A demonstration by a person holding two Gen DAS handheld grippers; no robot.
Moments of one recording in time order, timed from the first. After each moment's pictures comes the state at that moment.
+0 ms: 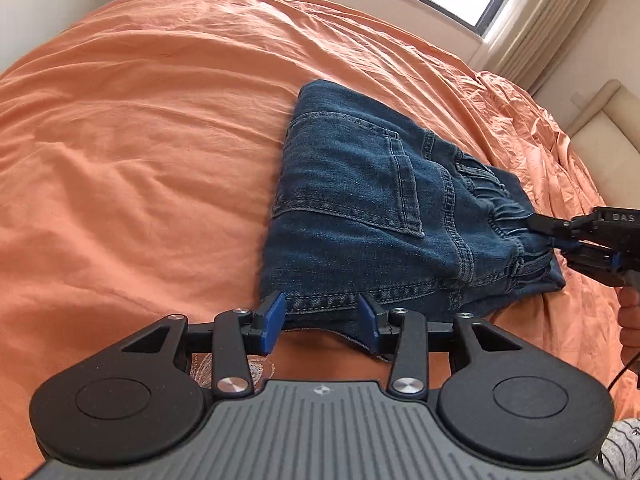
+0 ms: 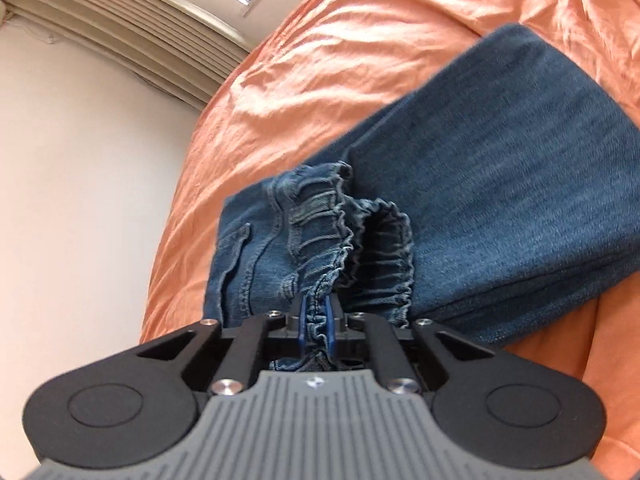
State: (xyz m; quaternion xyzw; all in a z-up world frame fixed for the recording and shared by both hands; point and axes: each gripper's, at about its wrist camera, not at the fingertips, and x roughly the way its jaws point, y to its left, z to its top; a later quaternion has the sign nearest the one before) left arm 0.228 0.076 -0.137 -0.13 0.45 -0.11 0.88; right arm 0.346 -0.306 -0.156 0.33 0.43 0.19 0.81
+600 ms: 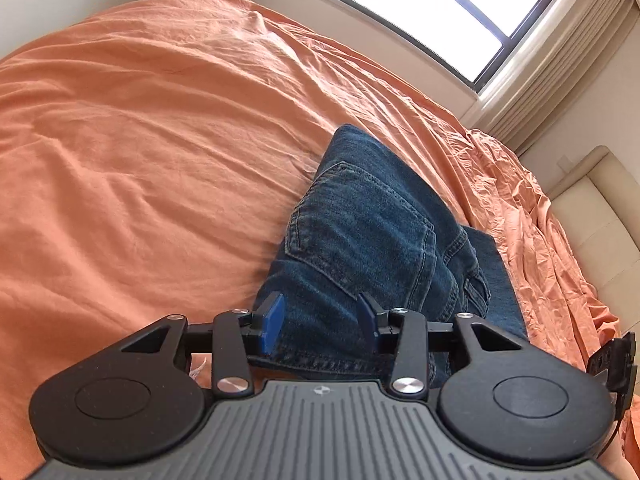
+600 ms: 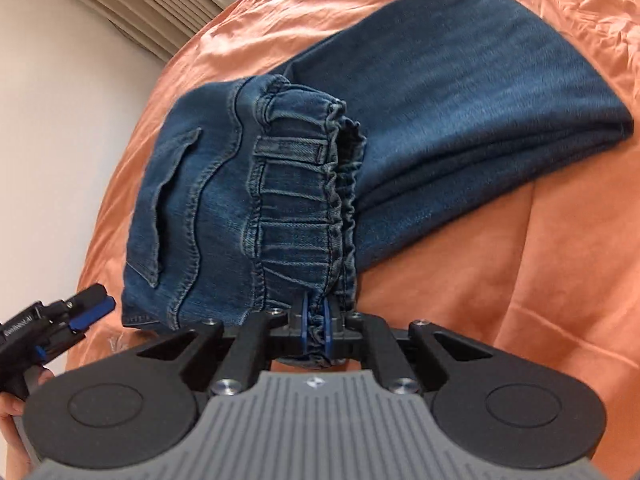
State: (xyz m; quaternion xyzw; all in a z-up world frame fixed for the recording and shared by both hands) left arm 0.235 0.085 -0.125 -0.21 0.40 -0.11 0.89; right arm 0.300 -0.306 -0.220 0.26 0.50 0.15 0.81
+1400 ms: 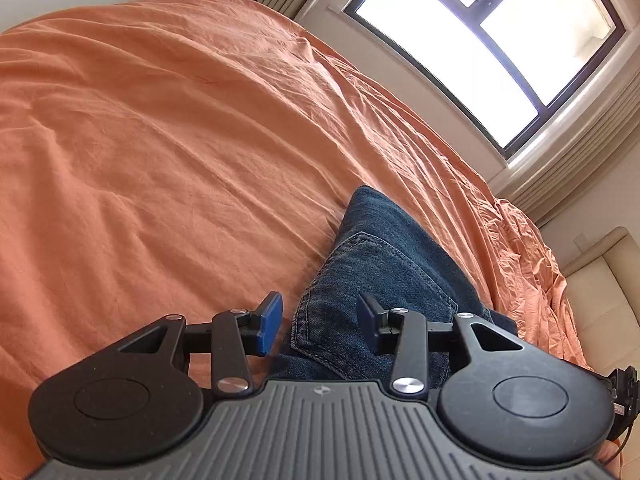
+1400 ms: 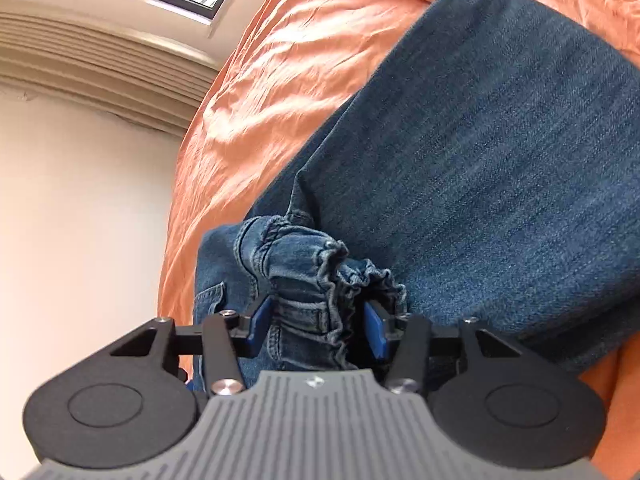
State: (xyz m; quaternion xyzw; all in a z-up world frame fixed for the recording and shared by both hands) left arm 0.285 0.102 -0.155 -0.29 0.35 -0.05 0.89; right arm 0.389 -0.336 -0.224 0.44 0.45 0.15 0.76
